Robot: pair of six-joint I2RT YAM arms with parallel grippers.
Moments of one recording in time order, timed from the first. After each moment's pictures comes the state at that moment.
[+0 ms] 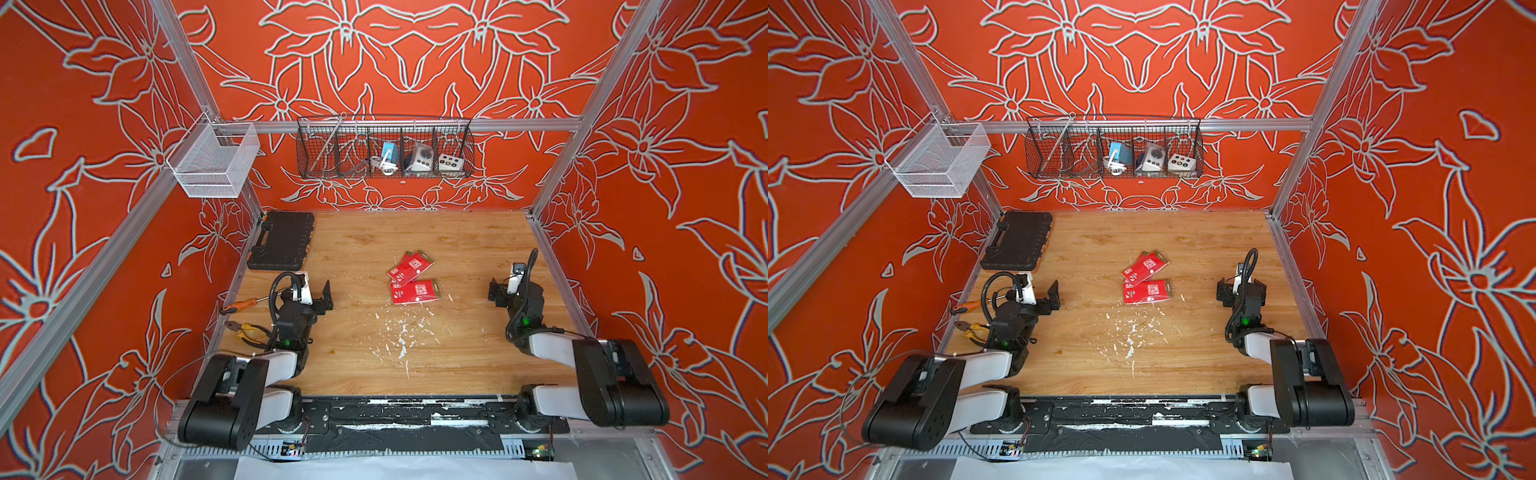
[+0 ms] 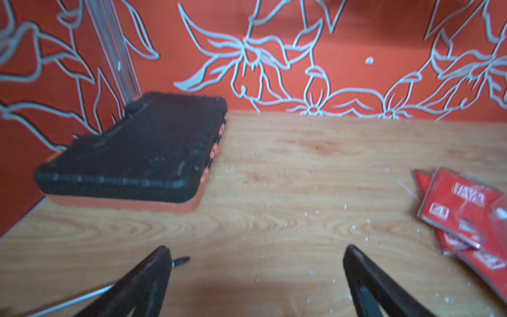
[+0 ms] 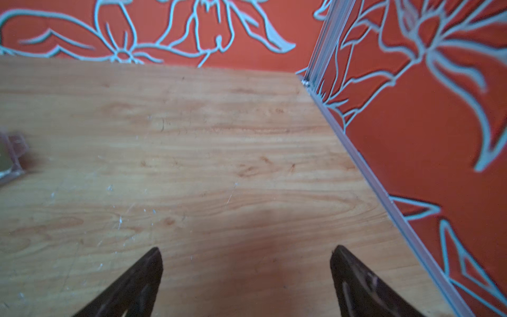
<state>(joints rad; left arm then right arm) -0.05 1.18 0.13 0.94 -0.10 -0.06 0.05 1.28 0.28 0.67 0.21 -0.07</state>
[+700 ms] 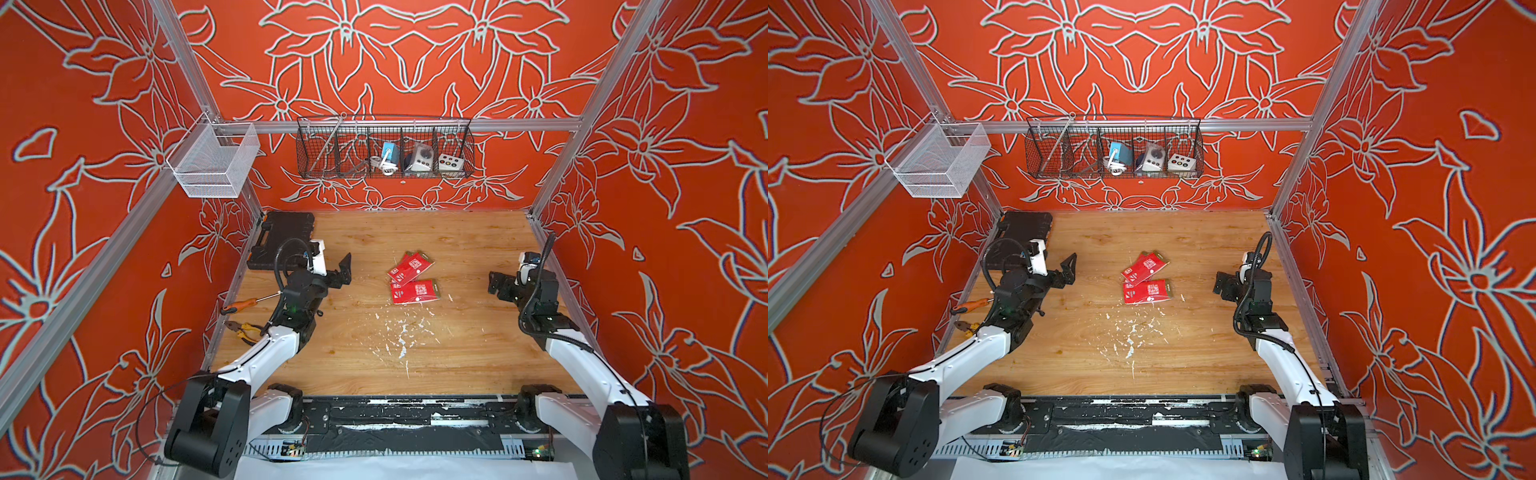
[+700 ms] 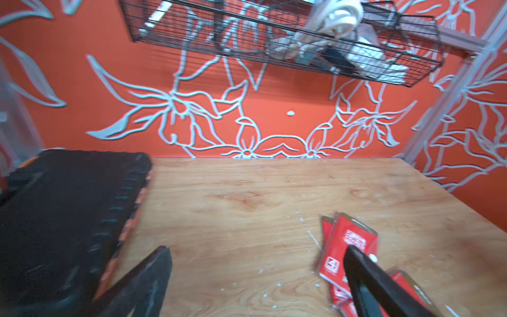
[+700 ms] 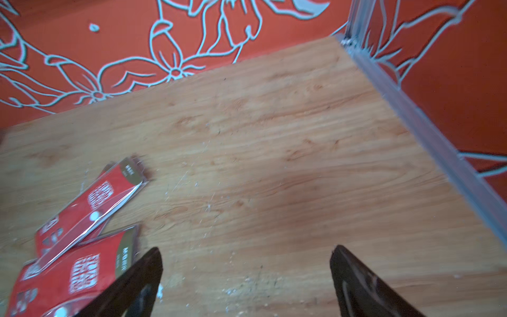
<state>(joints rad) -0.22 1.18 0.51 0.57 0.05 -0.15 0.05 1.02 0.51 -0.02 -0.03 0.26</state>
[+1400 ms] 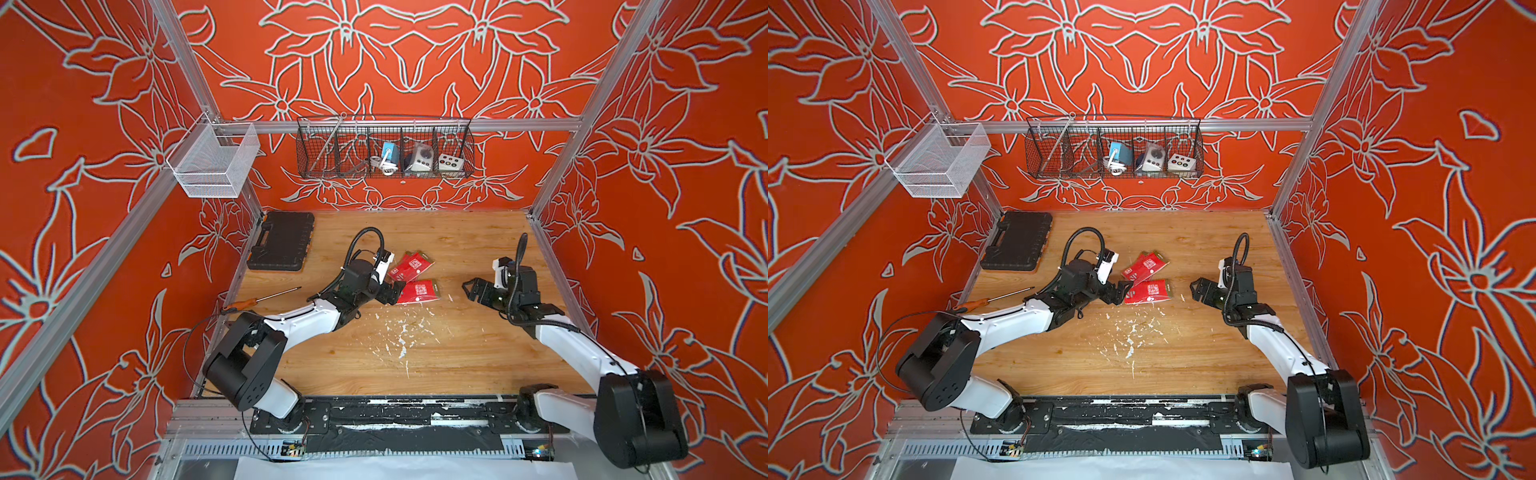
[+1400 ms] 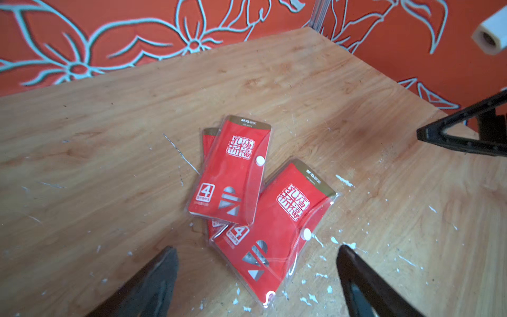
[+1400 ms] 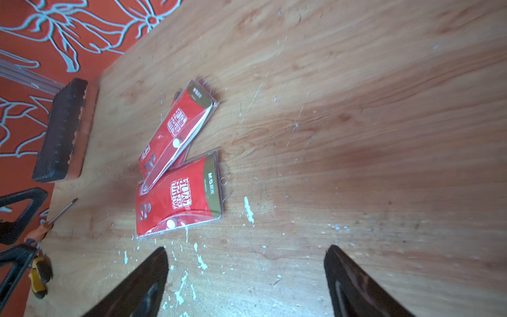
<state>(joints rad) -0.54 1.52 0.75 0.29 0.13 -0.08 0.18 1.20 0.58 -0.12 -0.29 0.49</state>
